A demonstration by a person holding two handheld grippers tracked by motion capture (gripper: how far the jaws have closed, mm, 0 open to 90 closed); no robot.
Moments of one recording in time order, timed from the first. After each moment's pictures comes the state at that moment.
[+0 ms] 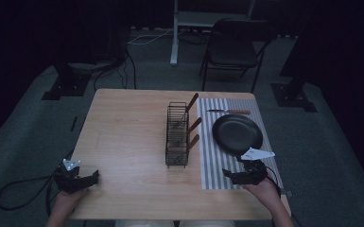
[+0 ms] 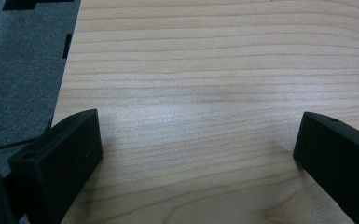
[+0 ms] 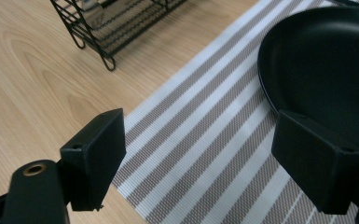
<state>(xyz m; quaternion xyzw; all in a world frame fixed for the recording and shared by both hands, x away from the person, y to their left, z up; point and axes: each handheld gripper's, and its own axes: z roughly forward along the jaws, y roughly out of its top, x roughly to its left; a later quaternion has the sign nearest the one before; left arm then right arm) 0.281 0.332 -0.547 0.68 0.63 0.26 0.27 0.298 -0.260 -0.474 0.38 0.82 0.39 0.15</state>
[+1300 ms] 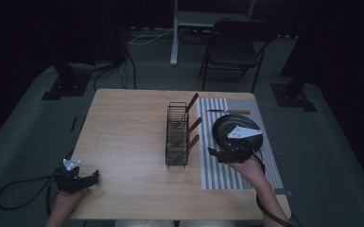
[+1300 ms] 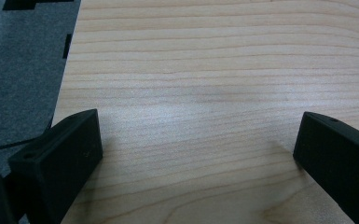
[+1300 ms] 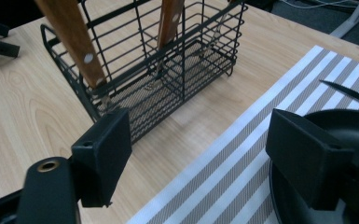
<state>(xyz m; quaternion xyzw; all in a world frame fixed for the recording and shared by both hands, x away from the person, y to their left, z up) 0.281 0.332 -0.547 0.68 0.63 0.26 0.27 0.345 -0.216 -0.431 0.34 0.82 0.44 0.15</state>
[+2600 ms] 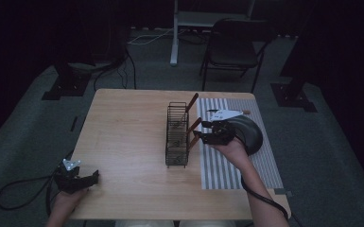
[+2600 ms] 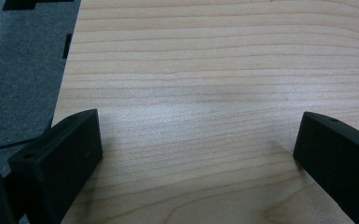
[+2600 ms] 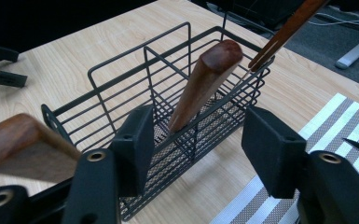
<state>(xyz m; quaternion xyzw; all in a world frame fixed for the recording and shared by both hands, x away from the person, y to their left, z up) 0.281 0.332 -0.547 0.68 0.63 0.26 0.27 0.389 -0.166 -0.404 0.31 0.82 0.45 0.15</state>
